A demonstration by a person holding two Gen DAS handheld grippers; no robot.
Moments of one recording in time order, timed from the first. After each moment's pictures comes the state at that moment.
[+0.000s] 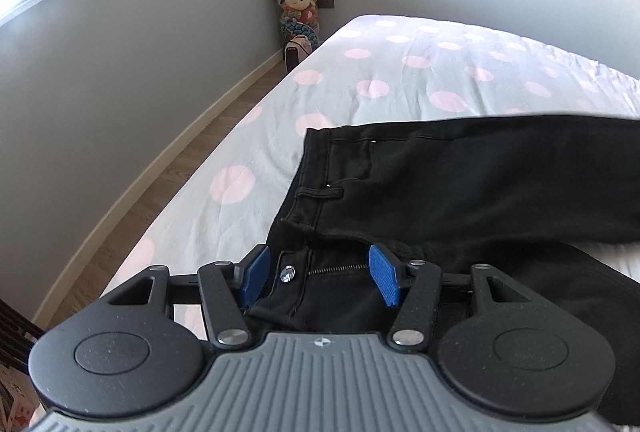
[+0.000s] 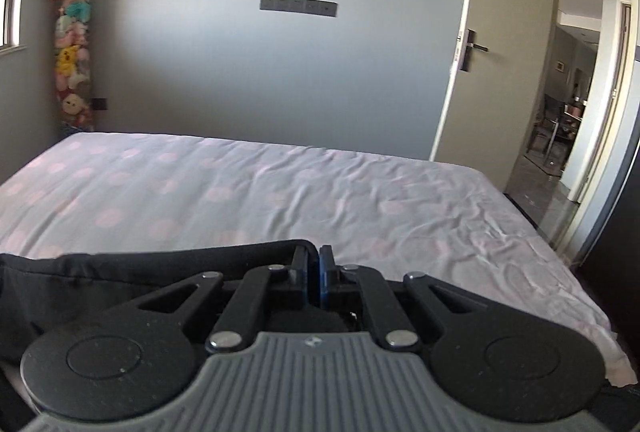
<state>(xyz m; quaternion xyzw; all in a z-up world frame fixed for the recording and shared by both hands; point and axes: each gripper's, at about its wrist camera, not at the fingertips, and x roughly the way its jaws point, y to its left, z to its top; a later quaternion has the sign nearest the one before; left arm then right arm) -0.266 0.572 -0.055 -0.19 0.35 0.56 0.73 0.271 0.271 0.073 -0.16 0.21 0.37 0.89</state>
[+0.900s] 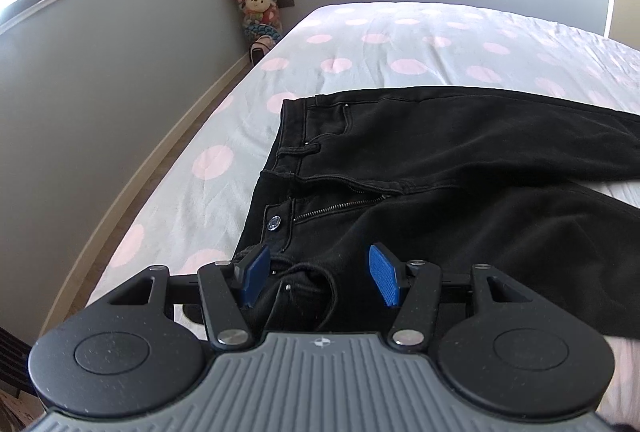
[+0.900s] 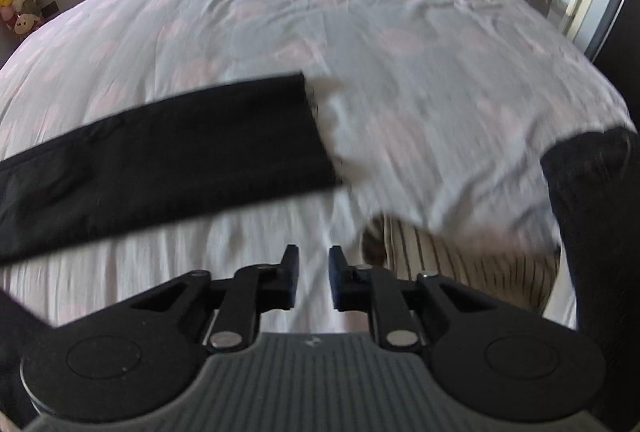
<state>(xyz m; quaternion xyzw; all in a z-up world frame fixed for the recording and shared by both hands) -0.290 0.509 -0.071 -0.14 0.37 0.51 0.76 0.274 0.162 -0.082 -0.15 0.49 0.30 0.80</state>
